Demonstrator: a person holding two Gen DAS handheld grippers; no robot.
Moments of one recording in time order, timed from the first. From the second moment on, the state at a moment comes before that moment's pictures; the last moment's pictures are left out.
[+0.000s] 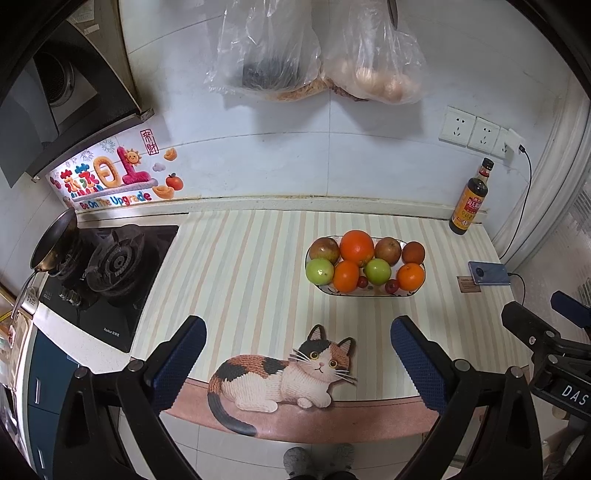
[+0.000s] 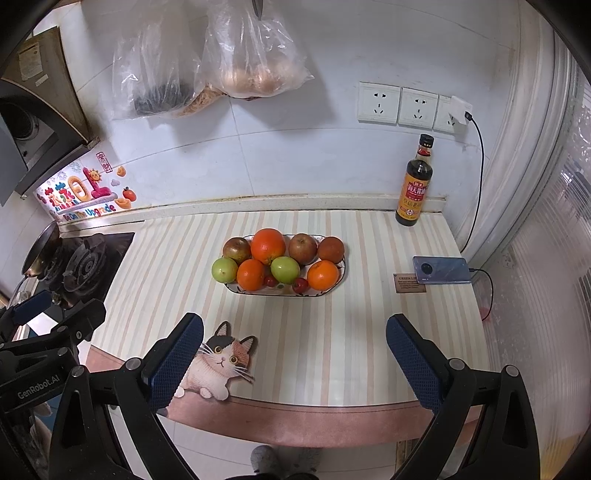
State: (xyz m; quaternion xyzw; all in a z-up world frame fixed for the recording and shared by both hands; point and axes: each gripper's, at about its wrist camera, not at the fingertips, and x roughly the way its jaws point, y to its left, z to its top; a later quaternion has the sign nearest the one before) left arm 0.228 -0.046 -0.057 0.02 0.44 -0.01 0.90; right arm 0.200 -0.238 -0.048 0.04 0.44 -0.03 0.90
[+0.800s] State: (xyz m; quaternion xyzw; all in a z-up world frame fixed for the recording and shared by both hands) left arm 0.226 -0.046 -0.050 0.03 0.44 -0.01 0.90; right arm 0.195 -0.231 -0.046 0.04 0.44 -0.02 0.90
